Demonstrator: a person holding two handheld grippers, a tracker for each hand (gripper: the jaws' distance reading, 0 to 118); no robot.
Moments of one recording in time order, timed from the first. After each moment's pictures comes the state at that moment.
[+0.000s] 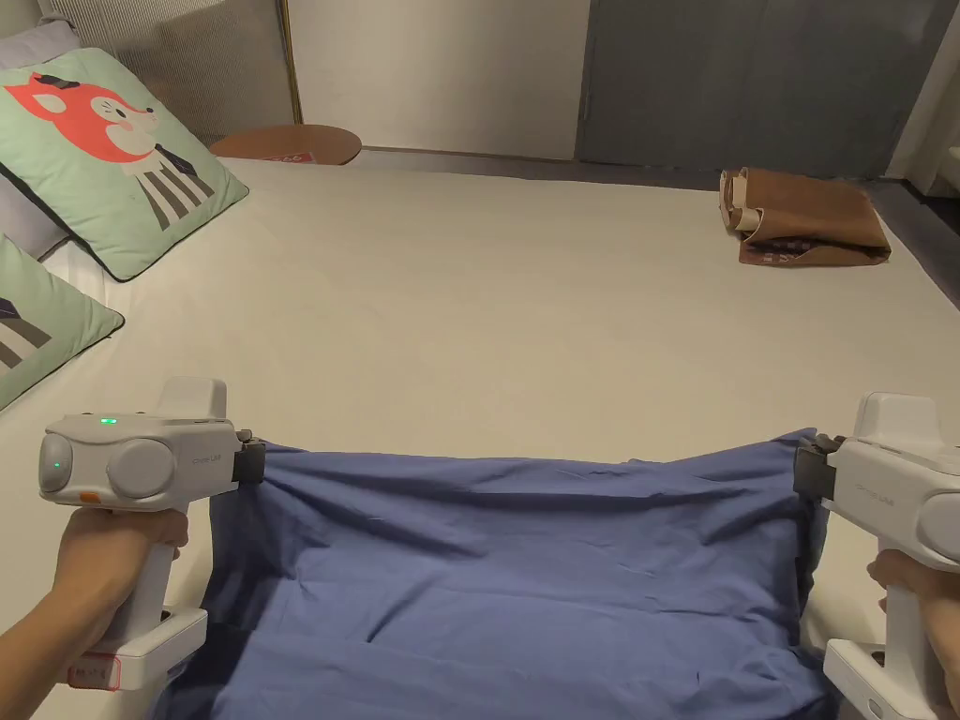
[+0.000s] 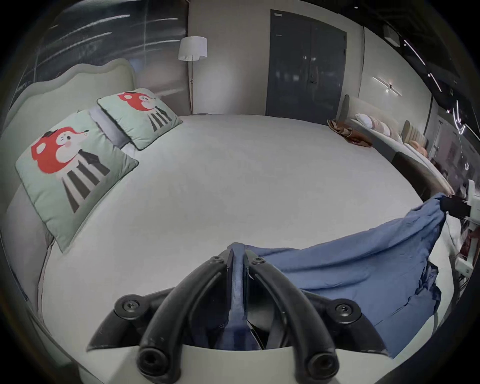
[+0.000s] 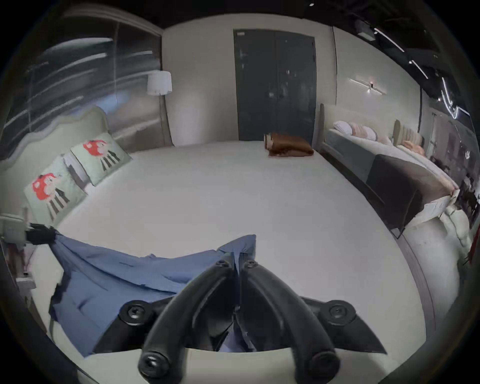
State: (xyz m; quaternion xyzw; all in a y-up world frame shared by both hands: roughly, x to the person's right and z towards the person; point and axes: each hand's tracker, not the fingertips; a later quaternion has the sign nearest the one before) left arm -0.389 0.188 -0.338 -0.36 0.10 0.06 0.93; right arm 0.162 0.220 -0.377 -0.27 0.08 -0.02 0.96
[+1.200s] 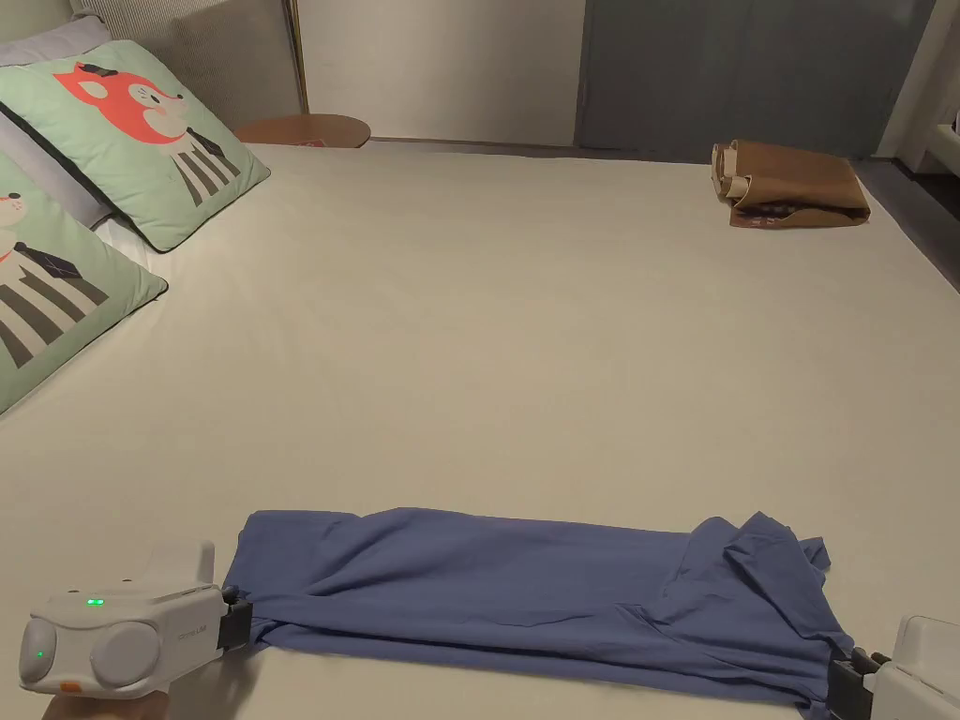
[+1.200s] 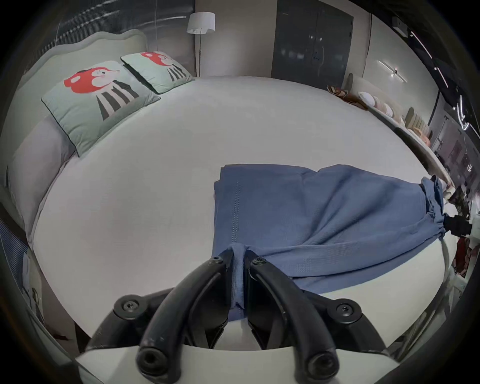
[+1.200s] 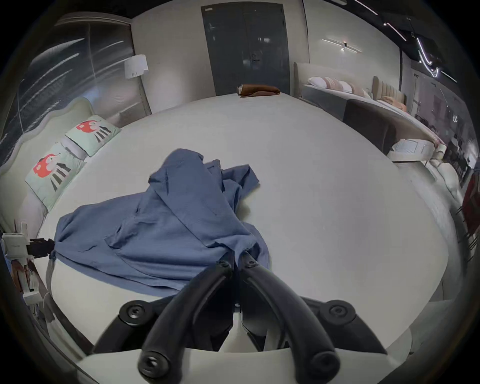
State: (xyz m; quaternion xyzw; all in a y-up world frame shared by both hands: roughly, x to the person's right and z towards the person) left arm -0.380 0.100 -0.142 -0.43 0.10 0.07 0.89; right arm 0.186 0.099 -0.160 -0.38 0.01 -0.06 0.92
